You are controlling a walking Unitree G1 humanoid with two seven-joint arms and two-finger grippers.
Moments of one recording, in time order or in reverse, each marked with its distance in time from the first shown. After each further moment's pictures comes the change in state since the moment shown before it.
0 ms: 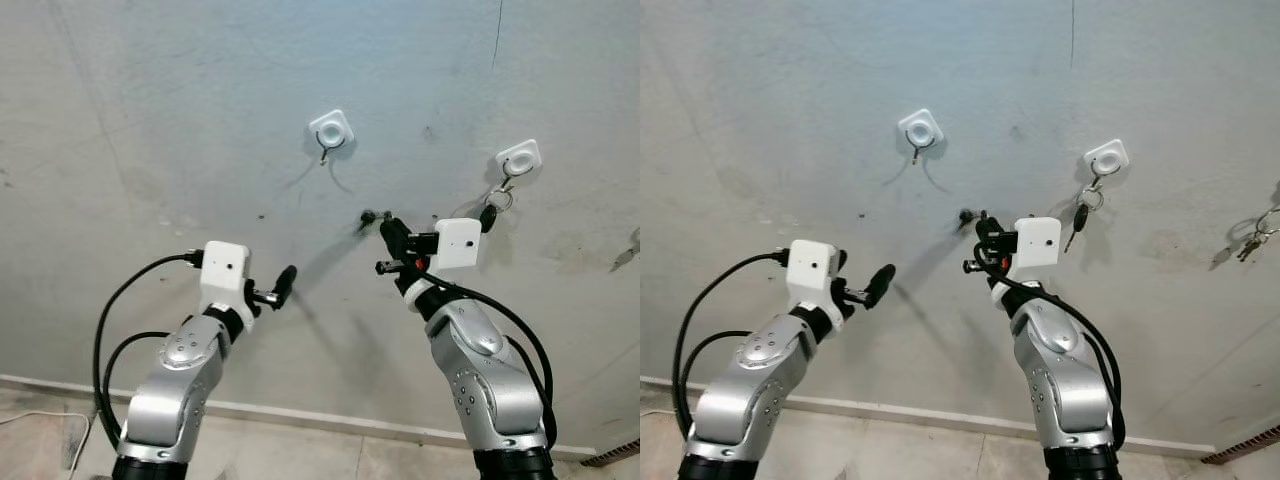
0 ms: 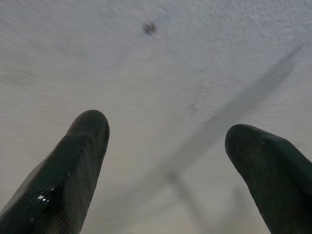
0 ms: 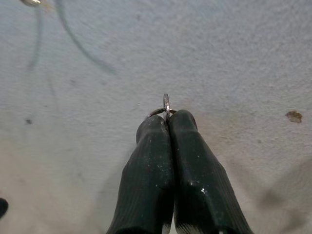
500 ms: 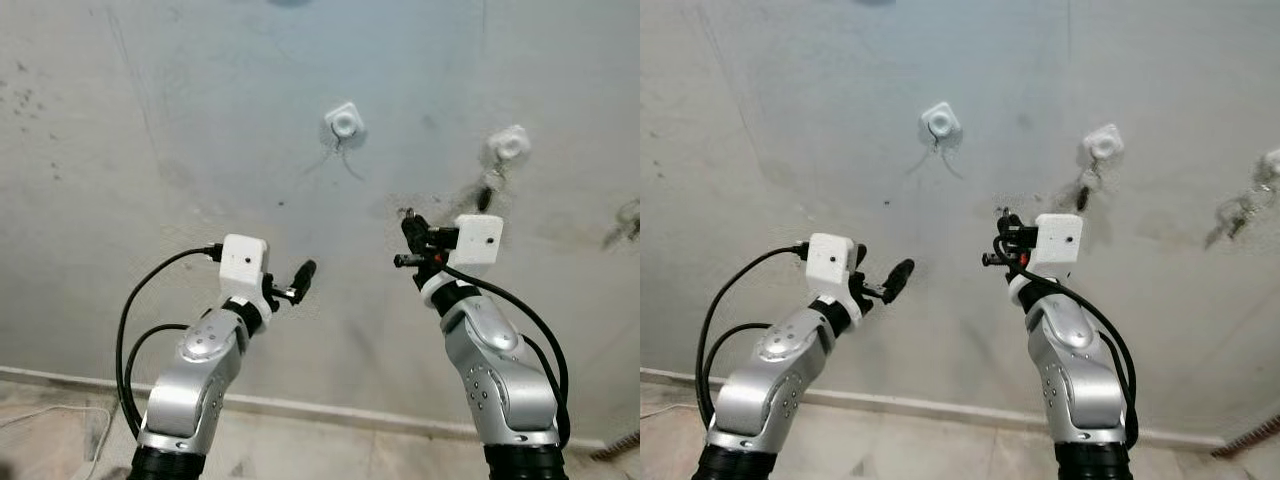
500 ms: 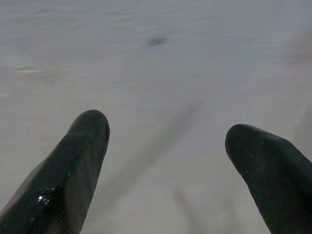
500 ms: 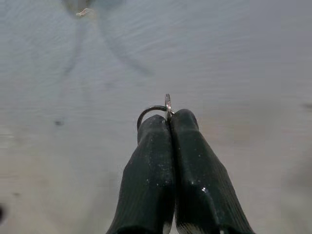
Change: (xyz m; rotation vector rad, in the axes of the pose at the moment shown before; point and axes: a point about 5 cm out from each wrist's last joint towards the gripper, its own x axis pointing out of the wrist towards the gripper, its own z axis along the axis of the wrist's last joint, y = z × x) left arm 0.008 -0.006 0.004 -0.067 -0.006 -0.028; right arm 0.004 0.005 0.003 0.019 -0.005 -0.008
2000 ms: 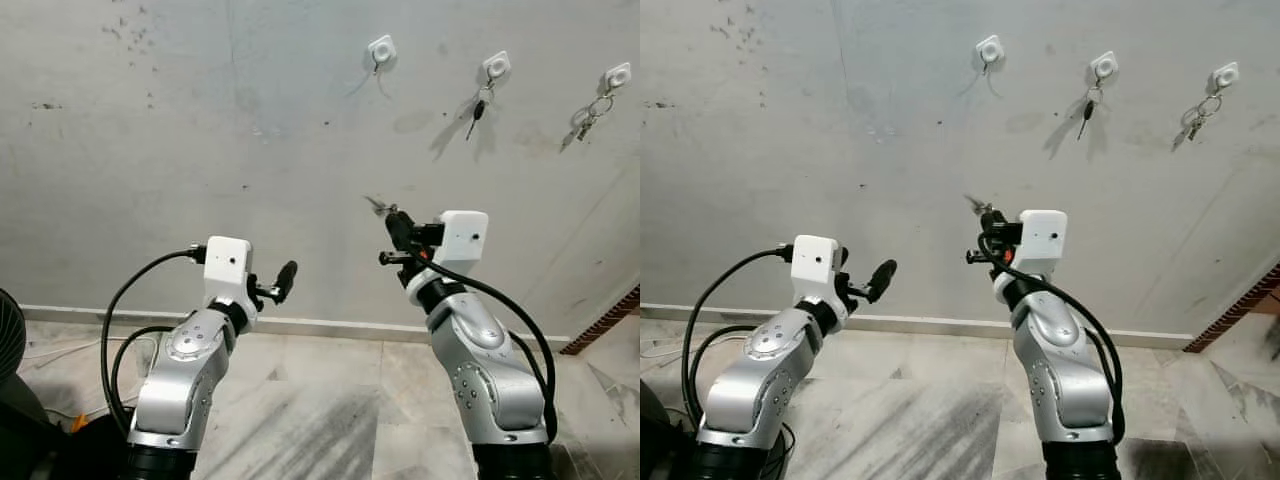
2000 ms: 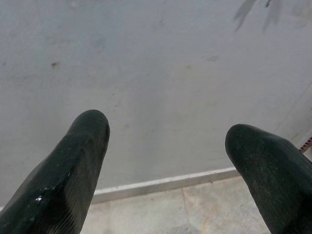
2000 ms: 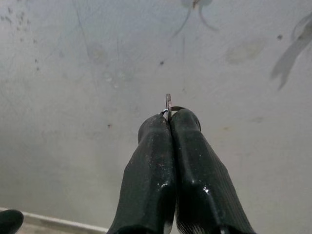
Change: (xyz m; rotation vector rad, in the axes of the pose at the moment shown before) left arm 0.006 -0.007 -0.001 -0.019 0.009 -0.017; right arm -0.001 -0.006 0.006 0.011 -0.010 -0.043
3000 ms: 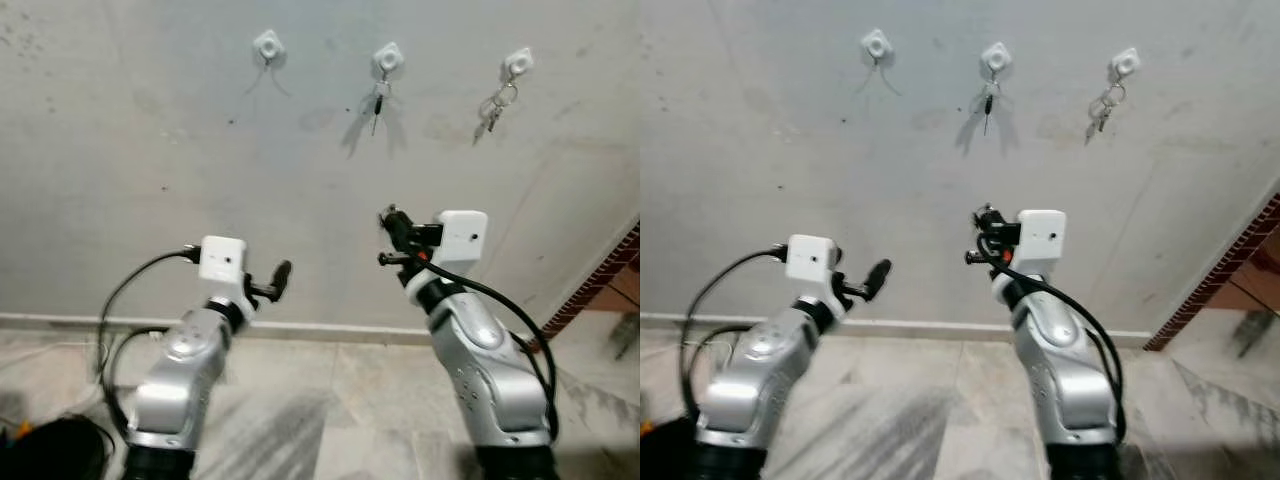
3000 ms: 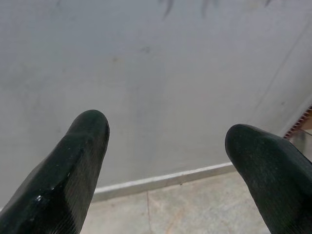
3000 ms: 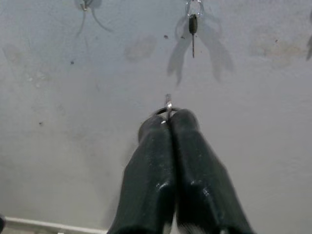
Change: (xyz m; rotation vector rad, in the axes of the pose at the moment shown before) left arm 0.002 -0.006 -0.003 0.004 0.020 0.002; right arm -0.004 -0.011 -0.004 -0.011 0.020 -0.035
